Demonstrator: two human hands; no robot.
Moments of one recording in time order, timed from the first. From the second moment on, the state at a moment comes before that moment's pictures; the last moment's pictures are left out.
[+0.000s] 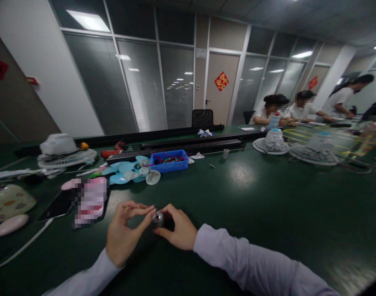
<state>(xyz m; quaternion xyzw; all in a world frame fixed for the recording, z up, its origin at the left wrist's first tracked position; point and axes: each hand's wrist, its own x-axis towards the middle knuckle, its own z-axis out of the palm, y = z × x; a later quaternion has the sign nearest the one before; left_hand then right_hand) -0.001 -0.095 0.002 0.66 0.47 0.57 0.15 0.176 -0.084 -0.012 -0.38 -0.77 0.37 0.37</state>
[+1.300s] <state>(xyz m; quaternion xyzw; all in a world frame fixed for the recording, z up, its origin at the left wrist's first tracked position) -0.001 -0.101 0.013 0.71 0.46 0.47 0.25 0.176 -0.084 -0.013 -0.36 -0.77 0.38 0.37</state>
